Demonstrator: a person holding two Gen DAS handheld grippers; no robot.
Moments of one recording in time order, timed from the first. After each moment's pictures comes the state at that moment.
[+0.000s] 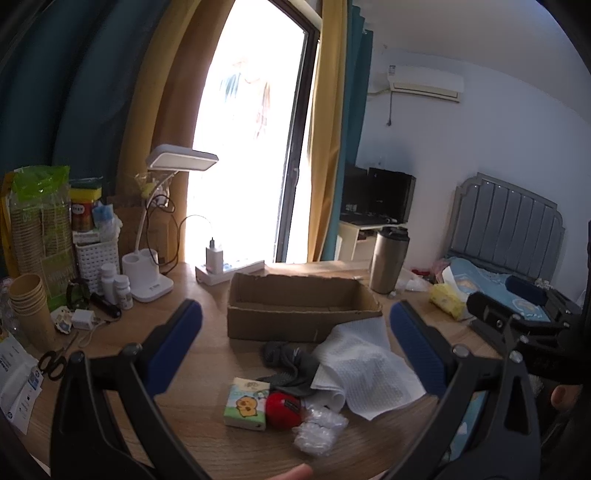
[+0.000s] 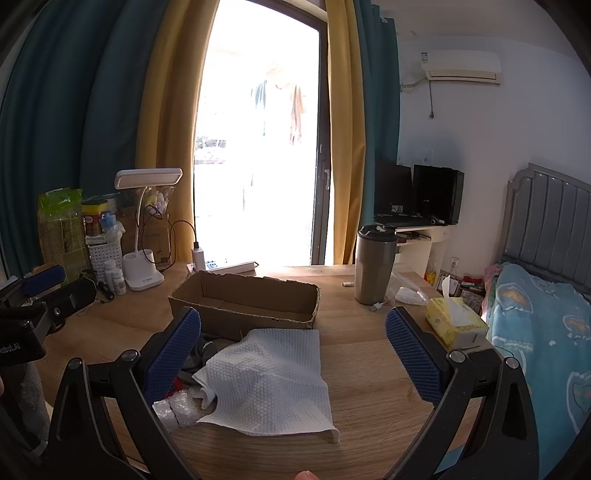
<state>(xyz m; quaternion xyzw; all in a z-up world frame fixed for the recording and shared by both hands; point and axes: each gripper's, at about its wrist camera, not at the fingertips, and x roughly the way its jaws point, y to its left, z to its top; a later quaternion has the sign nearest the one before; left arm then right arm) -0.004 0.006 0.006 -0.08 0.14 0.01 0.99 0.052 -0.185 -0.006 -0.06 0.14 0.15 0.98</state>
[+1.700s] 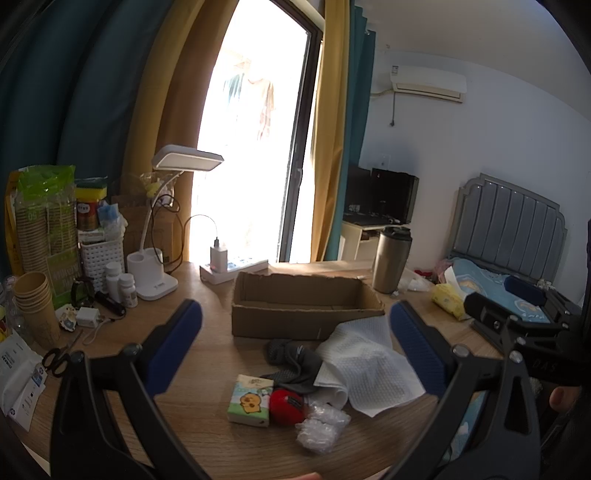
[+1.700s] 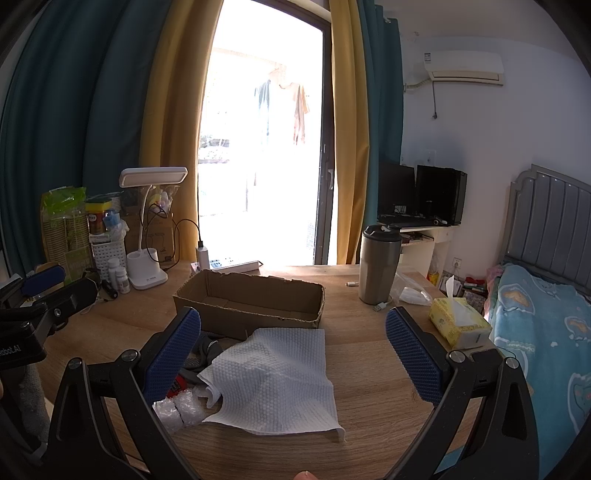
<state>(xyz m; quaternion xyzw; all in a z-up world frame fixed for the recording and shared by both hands) -0.008 0.007 0.005 -0.08 0.14 0.02 0.99 0.050 -0.184 -0.005 -0.06 0.14 0.15 0.98</state>
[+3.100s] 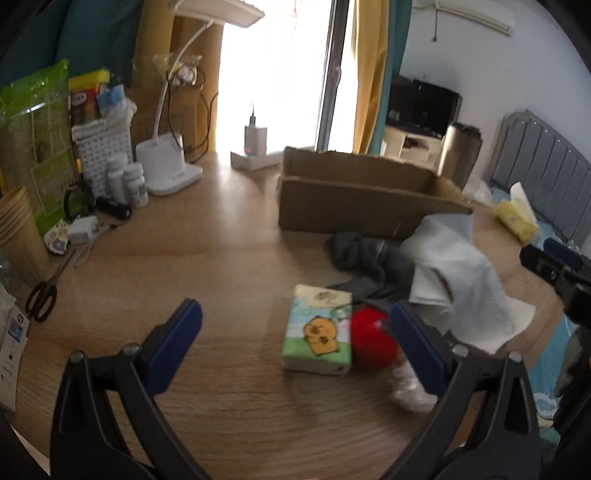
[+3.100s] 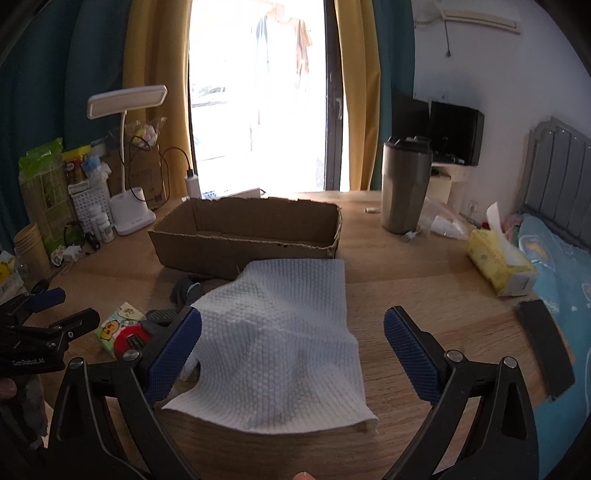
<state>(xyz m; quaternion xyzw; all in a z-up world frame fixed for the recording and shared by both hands) 0.065 0.050 -0.106 -0.08 0.34 0.07 0.93 0.121 -0.170 -0.080 -0.06 0.27 0.17 0.95</state>
